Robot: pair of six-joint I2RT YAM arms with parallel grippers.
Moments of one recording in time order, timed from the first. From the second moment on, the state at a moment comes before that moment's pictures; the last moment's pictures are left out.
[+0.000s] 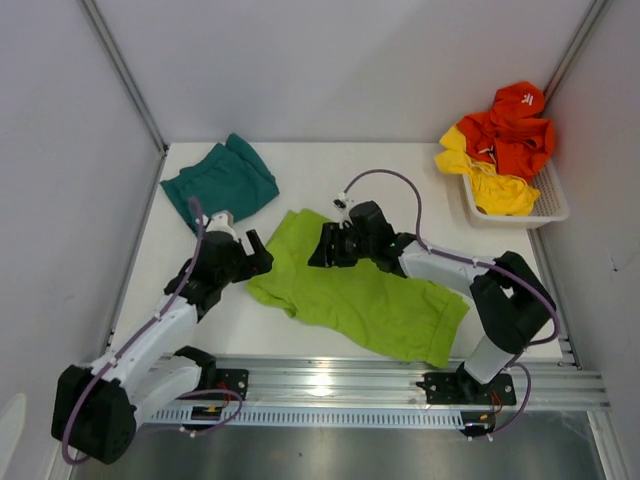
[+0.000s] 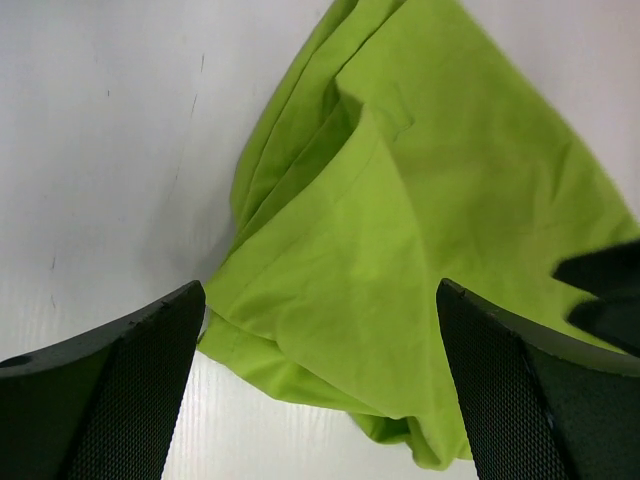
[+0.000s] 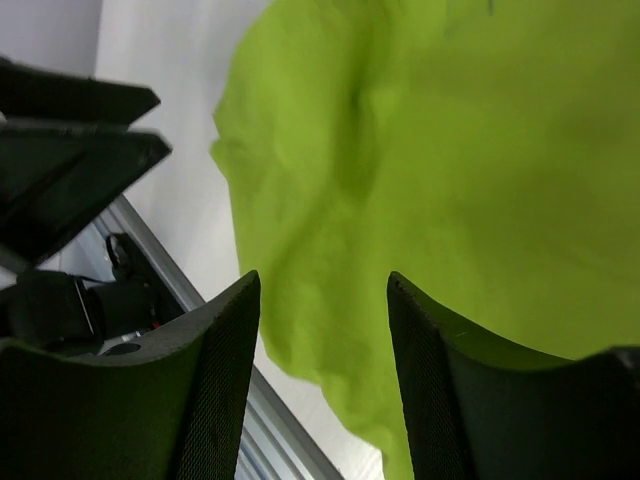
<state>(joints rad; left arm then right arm) -0.35 0.89 0.54 -0.26 -0.09 -0.57 0.73 1.69 1.06 0.04 -0.35 0.65</state>
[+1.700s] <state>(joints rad) -0.14 1.06 0.35 0.10 0.11 -0.48 0.57 1.78 0.84 0.17 -0.47 0.72</state>
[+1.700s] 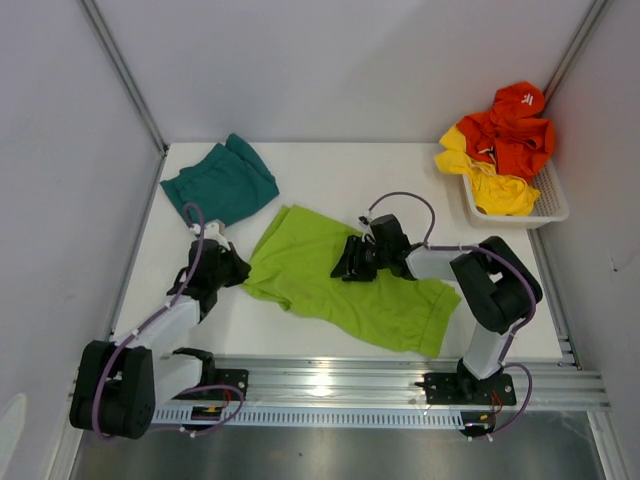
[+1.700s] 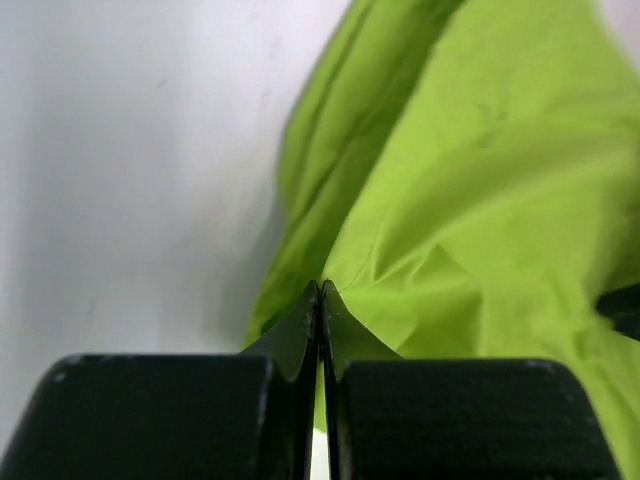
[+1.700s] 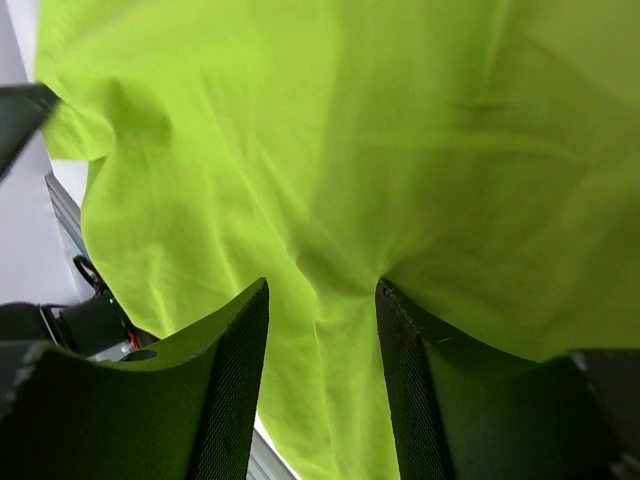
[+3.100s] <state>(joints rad) -0.73 1.55 0.86 0.13 0.08 -0.56 0.48 0.93 0.75 -0.74 0.17 0.90</state>
